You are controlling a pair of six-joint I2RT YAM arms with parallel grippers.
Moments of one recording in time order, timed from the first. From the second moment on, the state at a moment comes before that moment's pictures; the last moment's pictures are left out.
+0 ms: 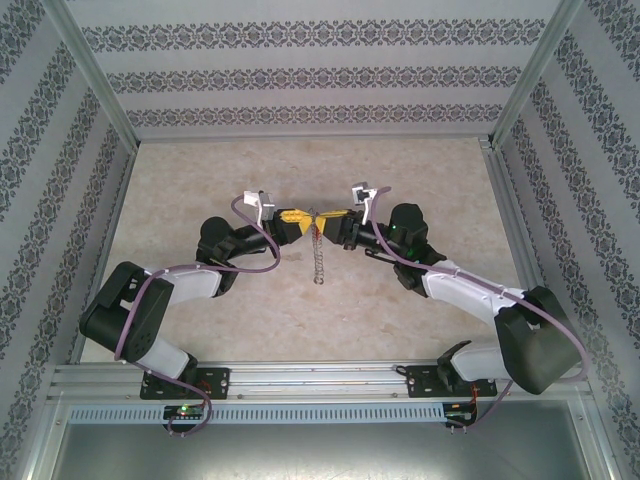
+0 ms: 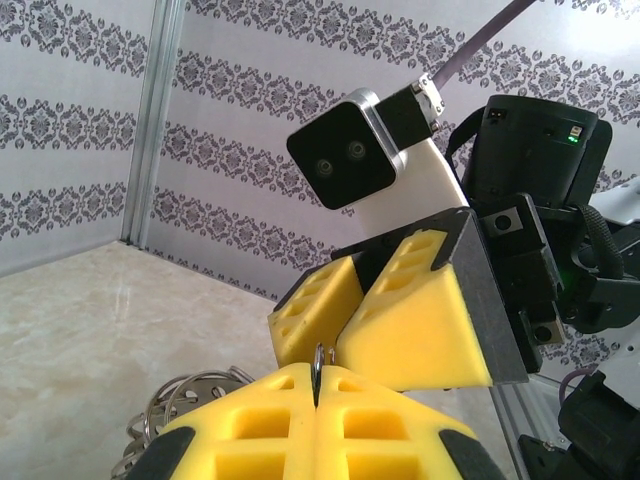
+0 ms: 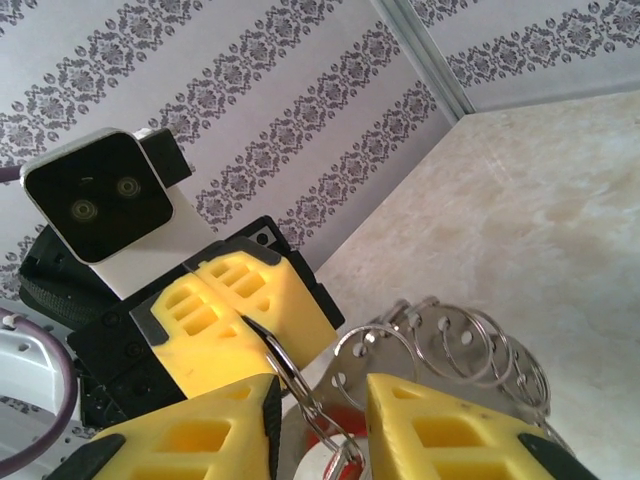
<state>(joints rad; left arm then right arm) -0.40 1.53 0.57 1.24 0.80 -0.45 0.54 1.33 0.65 0.65 -0.62 0.67</state>
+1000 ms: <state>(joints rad) -0.34 1.54 0.62 1.24 0.84 -0.50 0.50 1.36 0.77 0.46 -0.69 0.54</state>
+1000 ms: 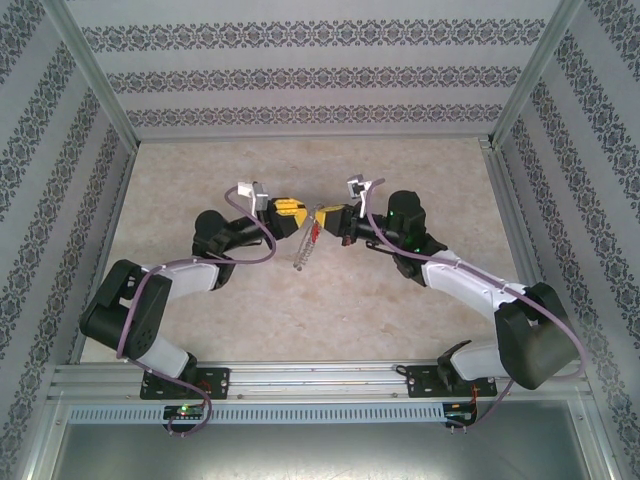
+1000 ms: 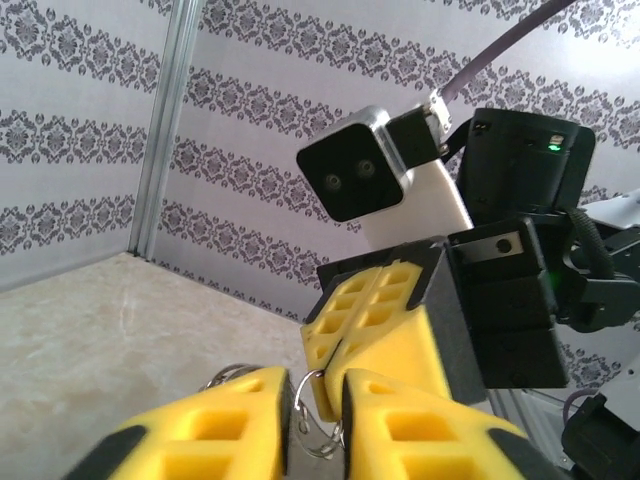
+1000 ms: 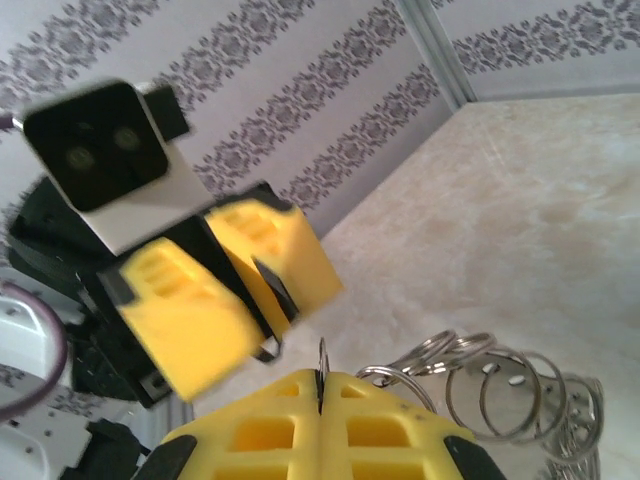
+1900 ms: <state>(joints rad) -0.31 1.49 1.08 0.04 1.06 0.00 0.38 1.54 1.10 -0.13 -0.94 0.08</state>
